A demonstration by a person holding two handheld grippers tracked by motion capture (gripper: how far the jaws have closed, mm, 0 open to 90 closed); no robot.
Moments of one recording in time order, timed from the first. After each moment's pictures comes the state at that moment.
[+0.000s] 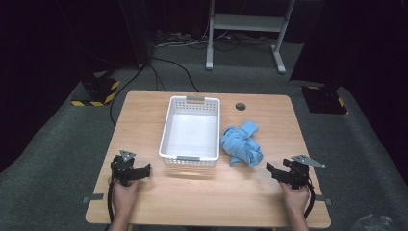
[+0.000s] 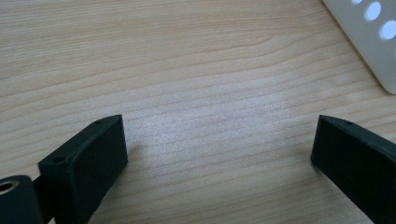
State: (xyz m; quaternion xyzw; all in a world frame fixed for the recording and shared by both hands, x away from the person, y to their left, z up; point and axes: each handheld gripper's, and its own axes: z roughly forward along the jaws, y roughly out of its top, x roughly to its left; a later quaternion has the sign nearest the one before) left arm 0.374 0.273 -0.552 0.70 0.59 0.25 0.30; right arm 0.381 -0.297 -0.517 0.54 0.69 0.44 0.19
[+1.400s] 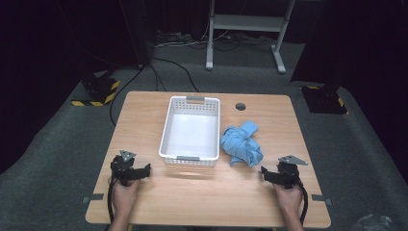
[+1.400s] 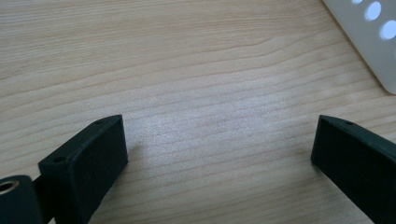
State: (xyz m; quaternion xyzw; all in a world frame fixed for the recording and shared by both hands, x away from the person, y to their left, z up) left arm 0.374 0.273 -0.552 0.70 0.59 0.25 0.30; right arm 0.395 -0.277 -0.543 0.53 0.74 0.34 0.23
